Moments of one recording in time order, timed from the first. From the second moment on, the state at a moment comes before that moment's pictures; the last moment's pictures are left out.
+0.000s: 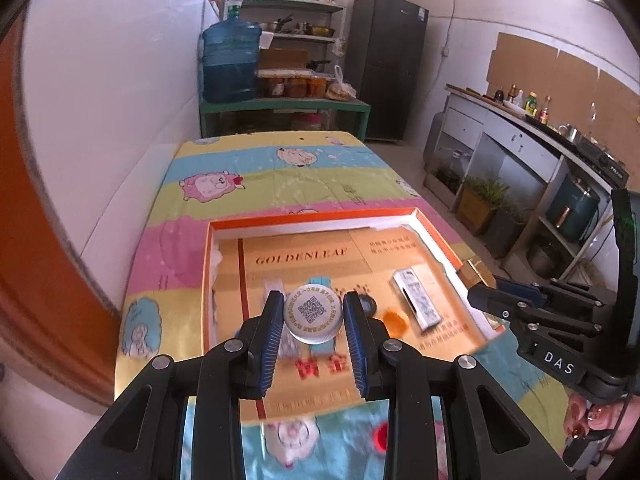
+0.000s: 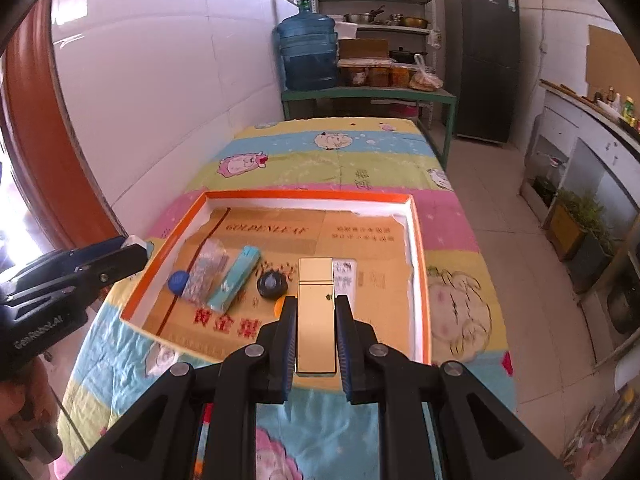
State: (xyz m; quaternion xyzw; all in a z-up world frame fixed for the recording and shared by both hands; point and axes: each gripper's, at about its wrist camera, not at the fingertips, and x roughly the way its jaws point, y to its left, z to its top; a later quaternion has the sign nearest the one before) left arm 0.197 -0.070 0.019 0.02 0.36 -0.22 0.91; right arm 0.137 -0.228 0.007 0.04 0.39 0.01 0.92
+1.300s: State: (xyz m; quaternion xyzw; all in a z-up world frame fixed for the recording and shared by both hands) left arm 0.352 -0.125 -0.058 0.03 0.47 -0.17 0.87; right arm 0.288 -0.238 -0.060 0.08 0.47 0.02 0.88
